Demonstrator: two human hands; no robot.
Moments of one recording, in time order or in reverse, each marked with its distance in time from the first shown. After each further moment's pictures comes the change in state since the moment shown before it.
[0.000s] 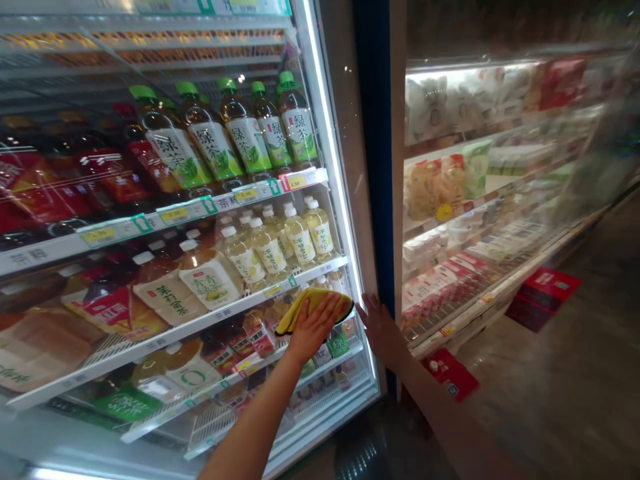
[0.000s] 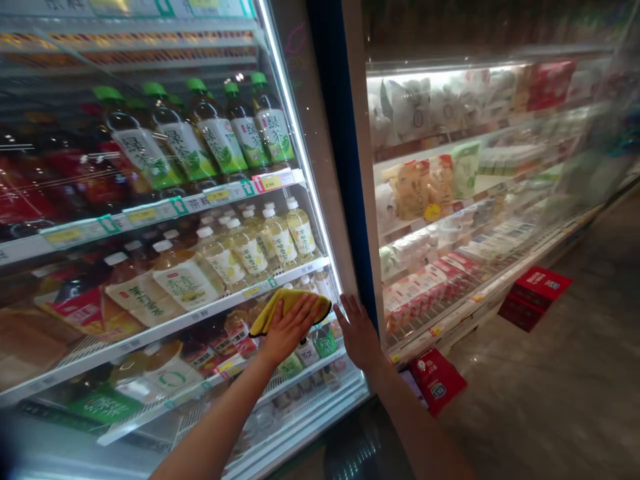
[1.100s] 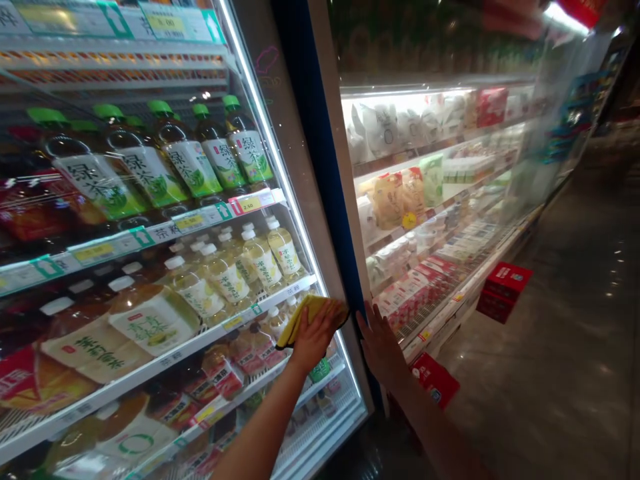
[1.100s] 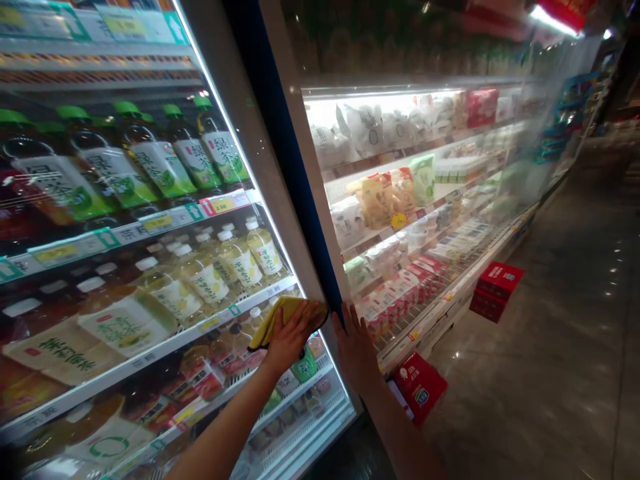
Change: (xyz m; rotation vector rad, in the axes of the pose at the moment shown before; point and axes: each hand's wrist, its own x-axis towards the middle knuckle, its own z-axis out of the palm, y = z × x) left_hand 0.073 0.032 0.023 -0.082 0.131 0.059; right_hand -0.010 0.034 -0.033 0.059 0.143 0.234
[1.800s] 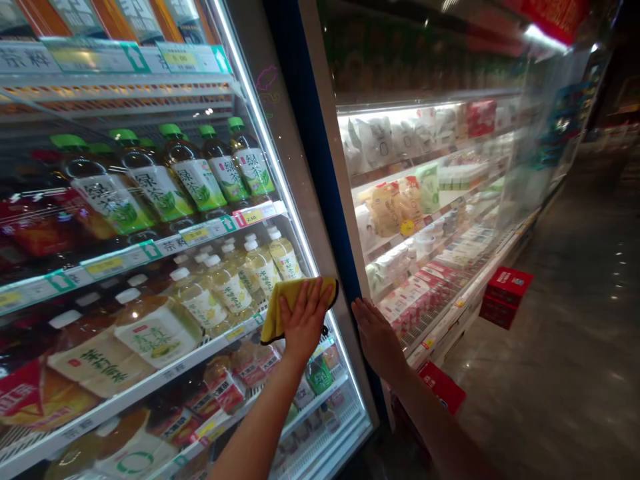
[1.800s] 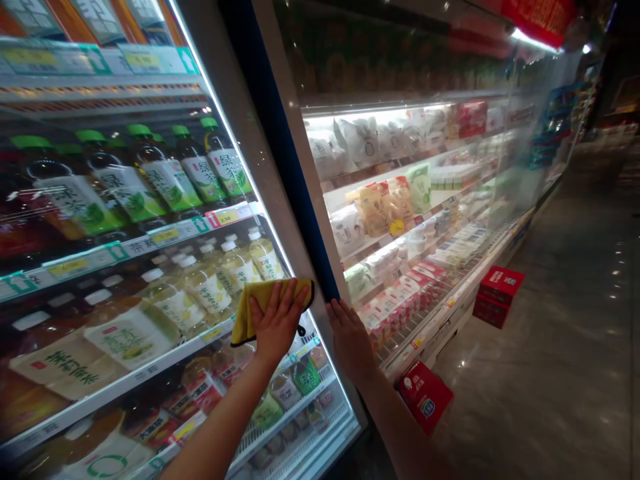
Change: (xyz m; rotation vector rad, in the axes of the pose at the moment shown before) left_hand 0.045 -0.029 -0.026 -0.059 0.080 -0.330; right_hand 0.044 -0.006 -0.024 0.096 0.142 -0.134
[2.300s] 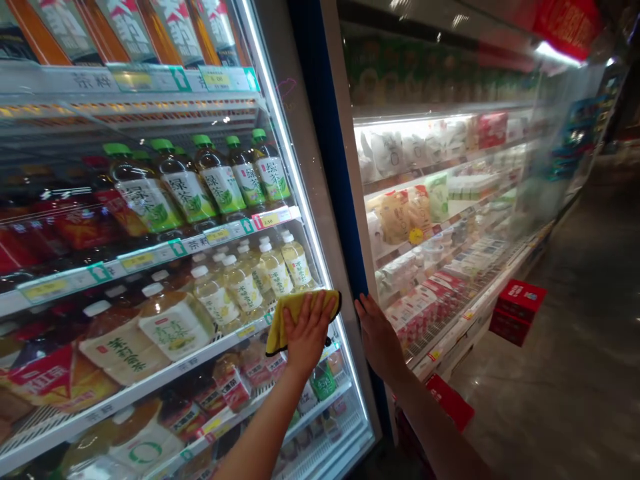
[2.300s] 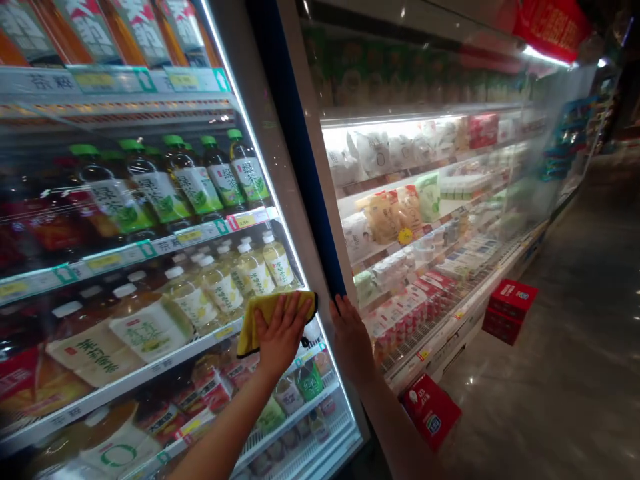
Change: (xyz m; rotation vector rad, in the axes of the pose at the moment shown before) left_hand -0.017 -0.007 -0.009 0.069 0.041 -0.004; right_hand 0.021 -0.016 -0.003 0.095 0.093 0.030
